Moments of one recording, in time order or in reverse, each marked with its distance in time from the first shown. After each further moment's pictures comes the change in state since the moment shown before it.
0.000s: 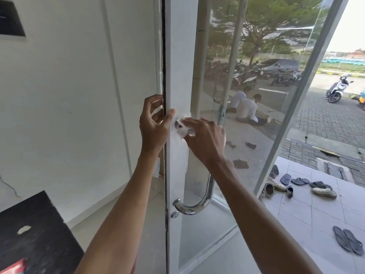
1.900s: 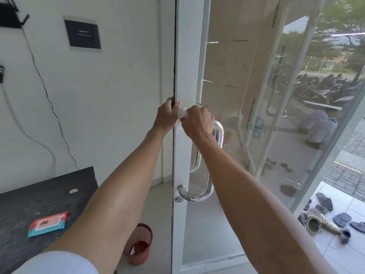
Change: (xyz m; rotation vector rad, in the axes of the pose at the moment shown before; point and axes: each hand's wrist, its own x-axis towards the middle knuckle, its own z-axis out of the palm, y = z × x) left_hand 0.024 -0.002 0.008 0.580 -0.100 -0.128; right_hand 0.044 -0.011 0.020 0.132 -0.305 0.148
